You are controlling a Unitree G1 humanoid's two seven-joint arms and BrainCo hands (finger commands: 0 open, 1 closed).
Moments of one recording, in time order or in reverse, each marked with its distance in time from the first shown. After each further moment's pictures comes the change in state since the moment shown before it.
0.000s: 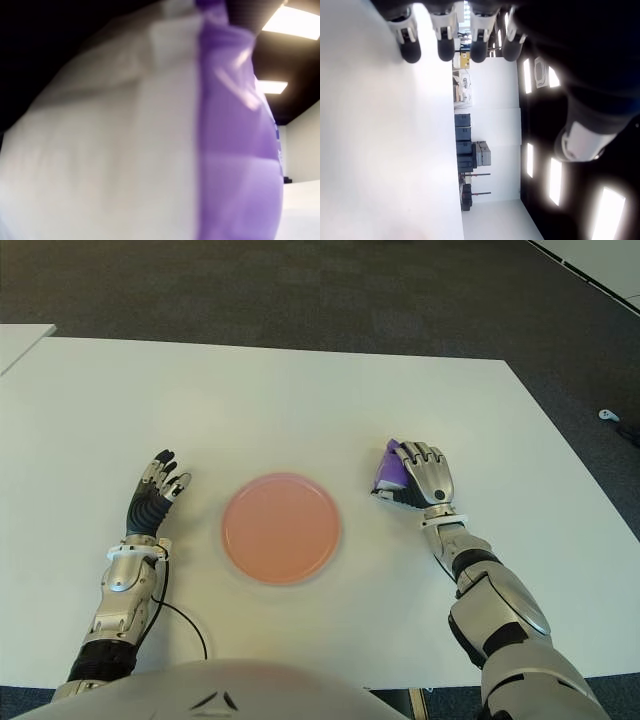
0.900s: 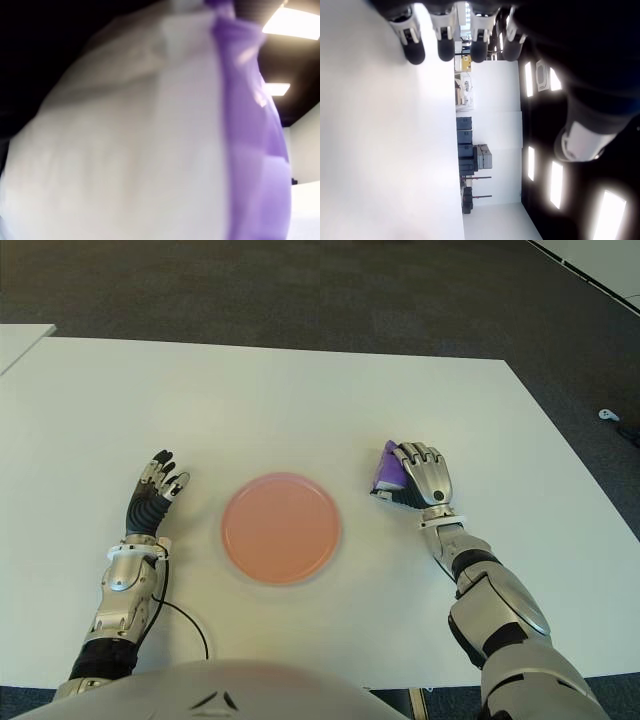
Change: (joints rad) left arm -0.010 -0.009 0.014 0.017 0.003 -0.002 0.001; right arm 0.002 0.001 0.004 0.000 0.000 -0.036 -0.033
